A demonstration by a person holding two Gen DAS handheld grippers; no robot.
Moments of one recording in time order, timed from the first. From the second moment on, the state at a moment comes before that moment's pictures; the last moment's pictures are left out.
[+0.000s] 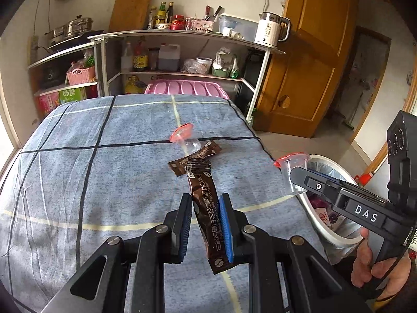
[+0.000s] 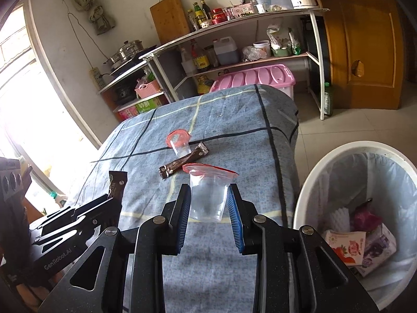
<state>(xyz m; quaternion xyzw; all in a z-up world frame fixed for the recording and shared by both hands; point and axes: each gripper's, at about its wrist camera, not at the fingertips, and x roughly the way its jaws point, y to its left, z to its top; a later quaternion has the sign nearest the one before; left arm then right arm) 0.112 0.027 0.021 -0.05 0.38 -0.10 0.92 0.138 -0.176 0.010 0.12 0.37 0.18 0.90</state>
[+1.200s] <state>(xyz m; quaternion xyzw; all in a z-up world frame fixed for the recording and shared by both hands) 0.132 -0.198 -0.009 0.04 0.42 -0.26 0.87 0.104 -0.369 -0.021 0.14 0.40 0.01 0.90</state>
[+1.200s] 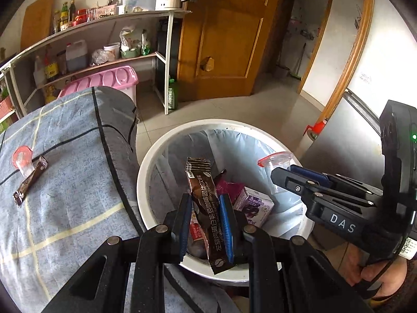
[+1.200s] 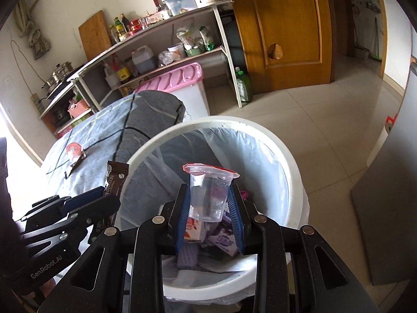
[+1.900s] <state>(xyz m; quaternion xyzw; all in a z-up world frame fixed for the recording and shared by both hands) 0.132 -0.194 -0.009 0.04 0.42 -0.24 0.87 0.101 -0.377 -0.036 0.16 0.42 -0.01 0.89</state>
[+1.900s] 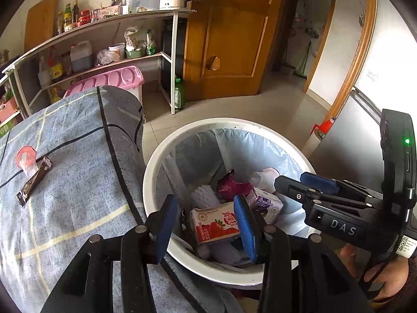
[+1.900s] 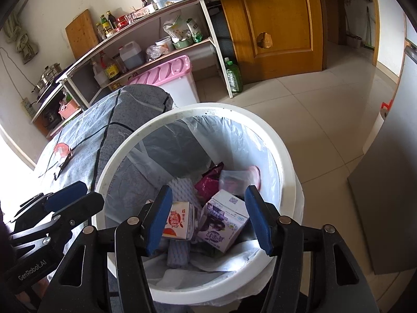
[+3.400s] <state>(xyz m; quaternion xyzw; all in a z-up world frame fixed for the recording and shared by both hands) 0.218 0.045 0.004 -0.08 0.42 -0.07 0.90 0.171 -0.192 -0.022 0.11 0.43 0.12 0.89</state>
